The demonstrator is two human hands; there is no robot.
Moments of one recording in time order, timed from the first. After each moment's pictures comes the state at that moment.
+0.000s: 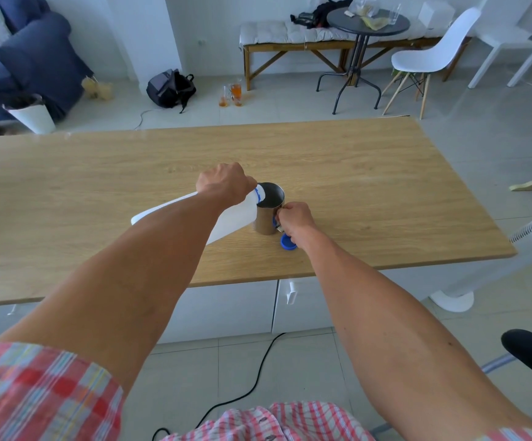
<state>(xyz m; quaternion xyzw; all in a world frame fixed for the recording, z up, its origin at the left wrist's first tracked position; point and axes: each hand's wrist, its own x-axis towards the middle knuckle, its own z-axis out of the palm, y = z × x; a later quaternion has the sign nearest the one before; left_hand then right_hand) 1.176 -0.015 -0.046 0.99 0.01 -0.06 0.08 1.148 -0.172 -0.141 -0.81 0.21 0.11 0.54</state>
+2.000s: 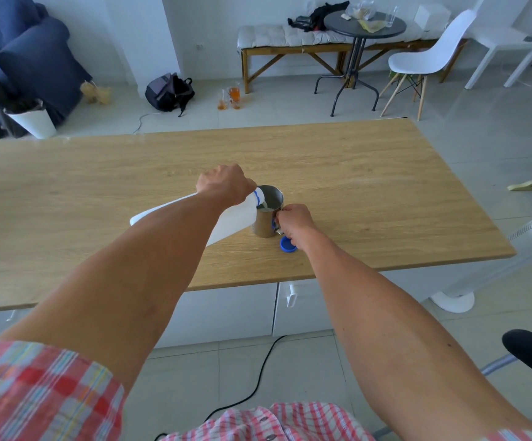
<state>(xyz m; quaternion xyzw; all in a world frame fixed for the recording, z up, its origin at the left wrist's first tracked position) 1.180 -0.017 -0.042 0.99 0.01 -0.08 0.06 1.150 -0.174 -0.138 -0.80 0.22 0.13 0.54</state>
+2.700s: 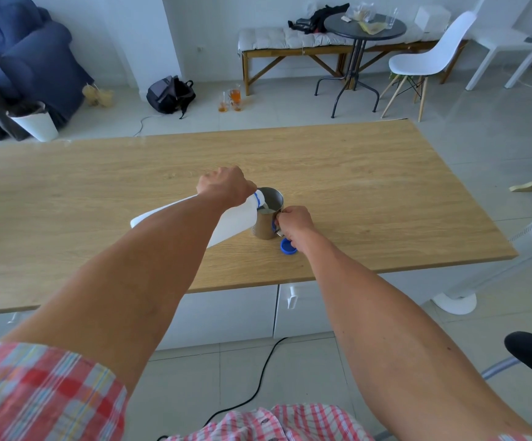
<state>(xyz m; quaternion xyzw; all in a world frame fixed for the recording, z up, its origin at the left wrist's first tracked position) 1.182 -0.018 -0.043 0.99 0.01 -0.09 0.06 1.149 -0.173 -0.136 -0.80 0.21 0.12 0.54</state>
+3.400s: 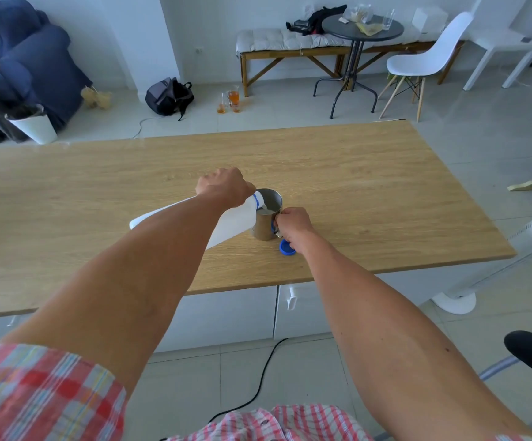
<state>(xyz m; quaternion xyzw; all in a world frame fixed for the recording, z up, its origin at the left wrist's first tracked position) 1.182 -0.019 -0.042 0.99 0.01 -0.09 0.06 1.147 -0.173 -0.135 -0.81 0.21 0.12 0.54</state>
